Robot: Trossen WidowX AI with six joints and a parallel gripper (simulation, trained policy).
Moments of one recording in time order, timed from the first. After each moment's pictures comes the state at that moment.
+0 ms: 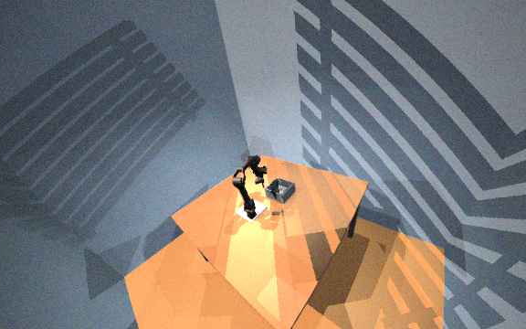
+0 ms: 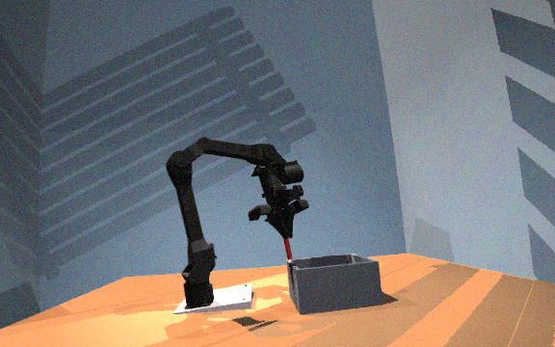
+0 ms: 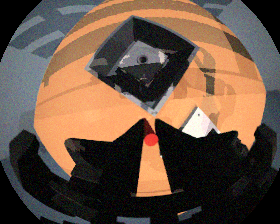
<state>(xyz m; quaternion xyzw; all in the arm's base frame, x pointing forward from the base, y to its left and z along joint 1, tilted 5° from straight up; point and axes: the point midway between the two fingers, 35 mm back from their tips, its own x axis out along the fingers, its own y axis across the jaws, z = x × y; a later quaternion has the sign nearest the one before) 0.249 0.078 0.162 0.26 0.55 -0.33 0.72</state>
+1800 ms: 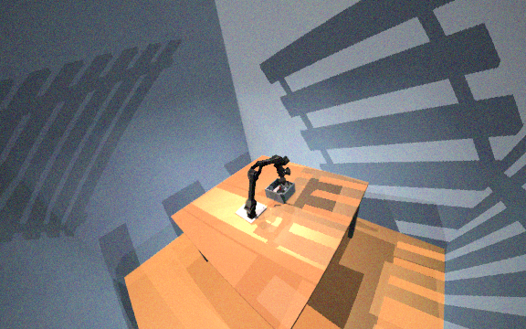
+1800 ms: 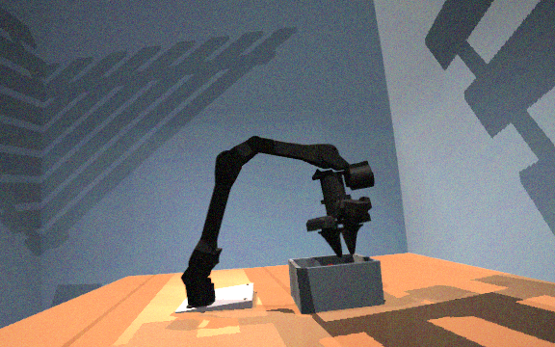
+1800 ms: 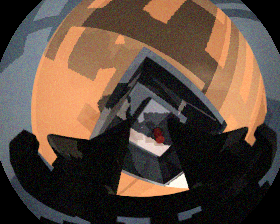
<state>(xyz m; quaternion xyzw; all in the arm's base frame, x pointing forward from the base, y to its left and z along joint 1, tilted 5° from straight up) 0.381 -0.038 0.114 0.27 0.61 -0.33 0.67</state>
